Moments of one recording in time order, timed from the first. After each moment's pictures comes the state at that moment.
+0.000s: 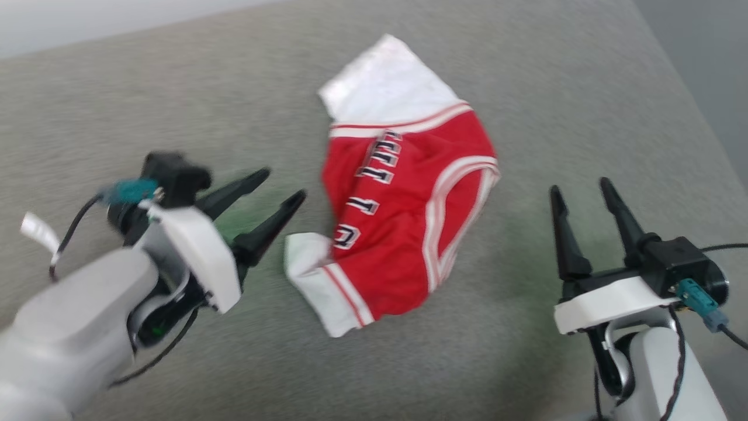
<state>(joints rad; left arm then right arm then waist) -0.93 0.75 -1.26 0.29 -1.18 -0.13 -0.18 -0.25 -0.05 0.02 0.24 0.12 0.13 -0.26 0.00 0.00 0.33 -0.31</state>
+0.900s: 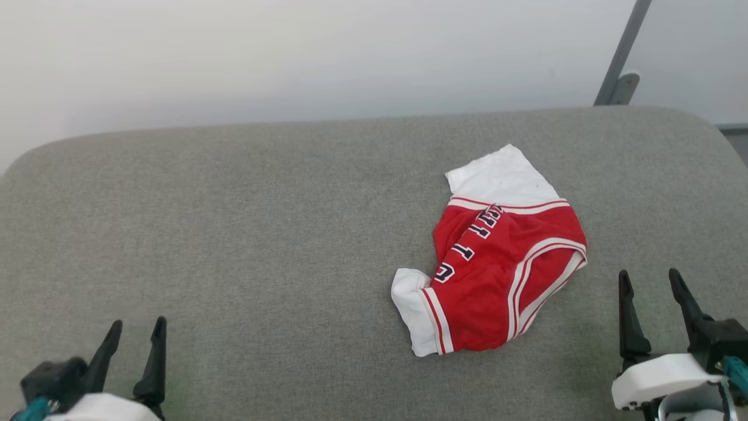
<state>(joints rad) -0.01 0.38 -0.10 0.36 -0.52 -0.12 -0.26 -0.05 -0.05 -0.20 0.24 0.00 0.13 -0.26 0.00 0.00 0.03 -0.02</state>
